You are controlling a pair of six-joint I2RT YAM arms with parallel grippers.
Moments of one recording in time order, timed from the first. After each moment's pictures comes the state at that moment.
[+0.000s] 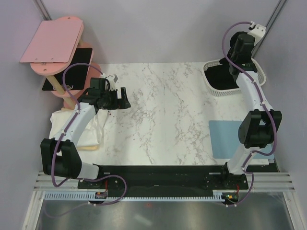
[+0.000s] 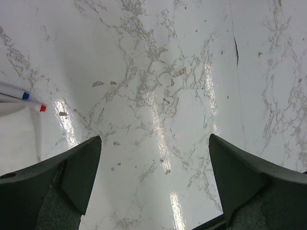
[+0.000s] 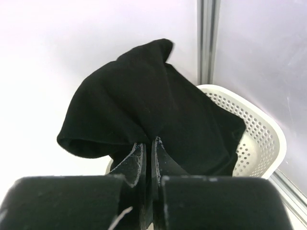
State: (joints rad) left arm -0.14 1.40 1.11 -0.54 0.30 -0.16; right arm -0.03 1.81 1.74 -0.06 0.46 0.28
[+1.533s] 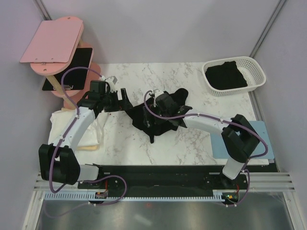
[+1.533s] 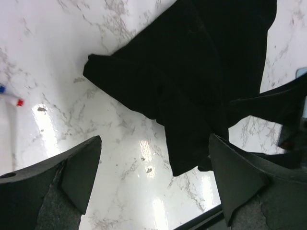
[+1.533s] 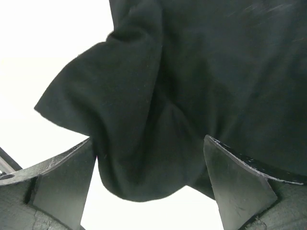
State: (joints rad) left arm -0.15 1.32 1.06 -0.51 0.32 -0.25; right arm 0.81 1.76 1.18 -0.14 -0.05 0.39
